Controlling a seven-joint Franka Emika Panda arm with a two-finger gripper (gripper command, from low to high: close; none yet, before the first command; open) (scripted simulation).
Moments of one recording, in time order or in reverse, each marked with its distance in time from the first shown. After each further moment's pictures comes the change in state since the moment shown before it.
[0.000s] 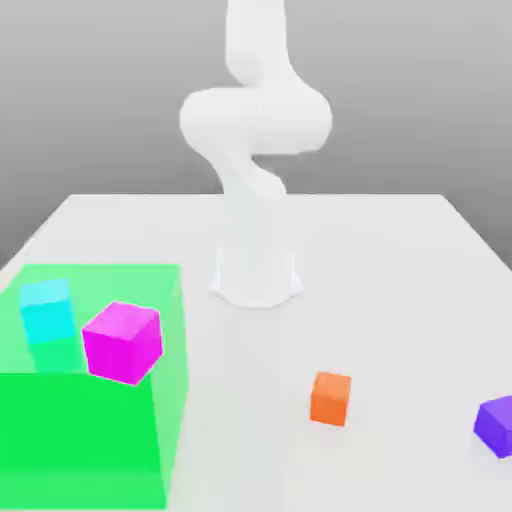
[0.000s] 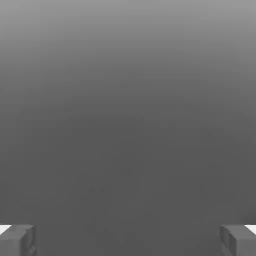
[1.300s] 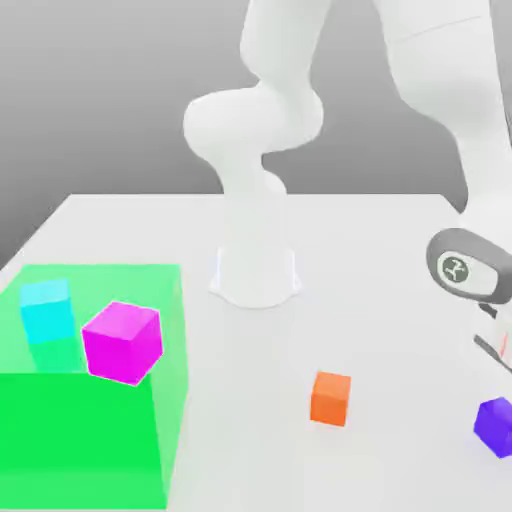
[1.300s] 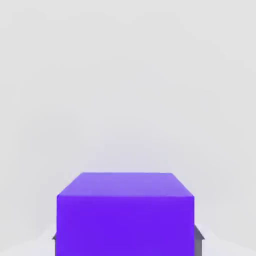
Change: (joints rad) arm 0.492 1.179 0.131 -0.033 -0.174 0.468 -0.984
